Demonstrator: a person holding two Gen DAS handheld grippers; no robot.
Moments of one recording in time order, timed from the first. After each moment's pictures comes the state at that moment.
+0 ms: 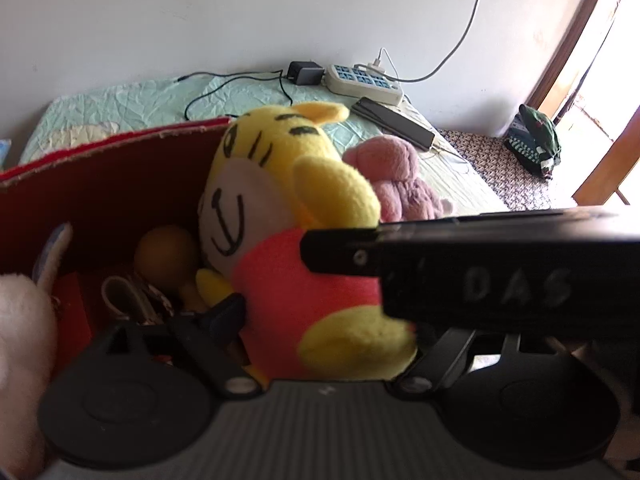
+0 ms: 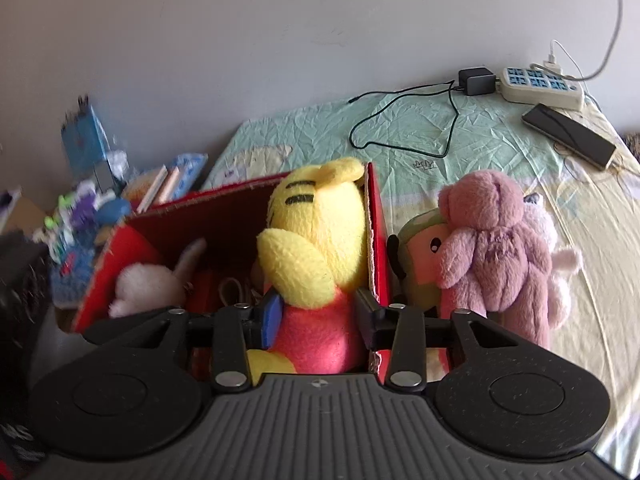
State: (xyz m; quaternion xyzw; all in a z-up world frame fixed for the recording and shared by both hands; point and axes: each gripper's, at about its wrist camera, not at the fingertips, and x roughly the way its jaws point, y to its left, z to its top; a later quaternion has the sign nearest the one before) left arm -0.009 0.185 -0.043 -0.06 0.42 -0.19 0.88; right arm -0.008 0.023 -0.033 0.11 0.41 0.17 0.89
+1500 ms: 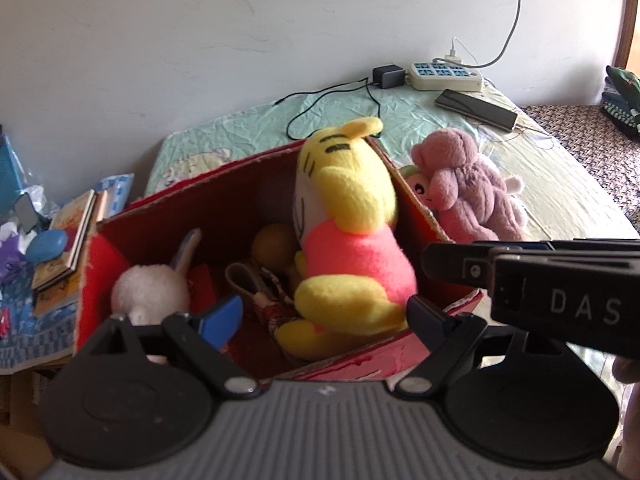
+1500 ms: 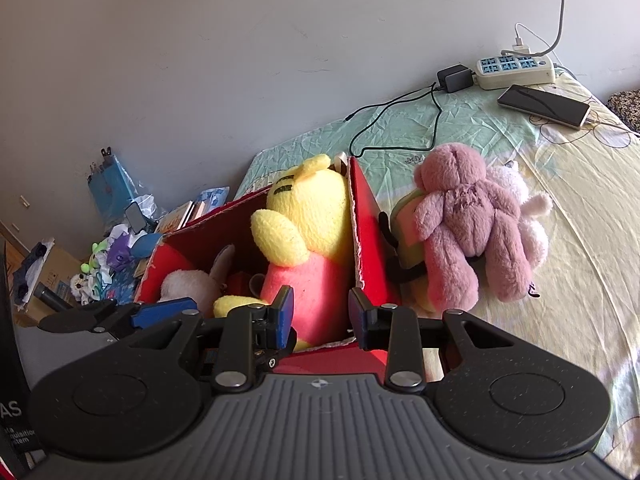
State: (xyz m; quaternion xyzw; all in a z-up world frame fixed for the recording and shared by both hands) left arm -0.062 0.154 0.001 0.07 0.43 -0.01 0.90; right arm -0.063 -0.013 -0.031 0.19 0.38 0.18 0.89
